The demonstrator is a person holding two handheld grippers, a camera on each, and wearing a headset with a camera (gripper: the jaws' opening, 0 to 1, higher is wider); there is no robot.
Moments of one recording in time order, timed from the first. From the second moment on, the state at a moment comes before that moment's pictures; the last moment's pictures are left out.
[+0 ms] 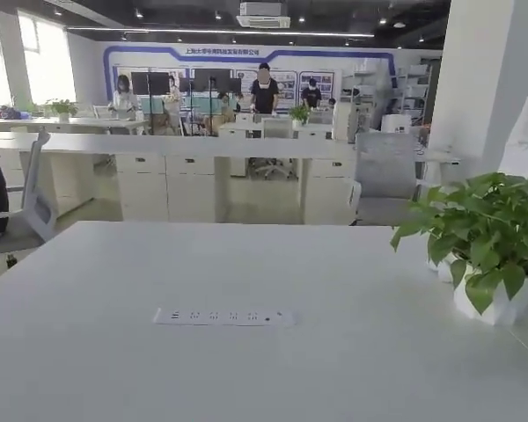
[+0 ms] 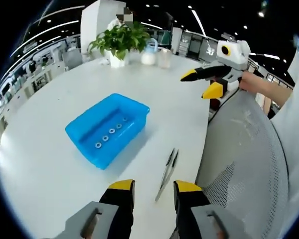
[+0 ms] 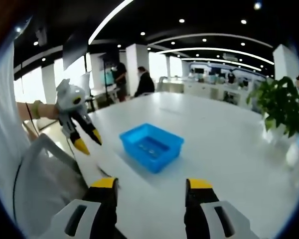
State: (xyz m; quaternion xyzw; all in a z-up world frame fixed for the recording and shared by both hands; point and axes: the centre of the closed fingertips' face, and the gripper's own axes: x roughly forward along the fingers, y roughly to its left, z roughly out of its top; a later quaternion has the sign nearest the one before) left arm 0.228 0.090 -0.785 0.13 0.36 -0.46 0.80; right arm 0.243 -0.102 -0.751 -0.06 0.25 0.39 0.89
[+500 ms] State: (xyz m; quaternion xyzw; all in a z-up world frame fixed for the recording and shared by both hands) left arm 0.257 0.145 -0.699 -0.02 0.19 -0.30 0.94; right arm 0.252 -0.102 -0.720 -0.04 0.20 0.36 0.91
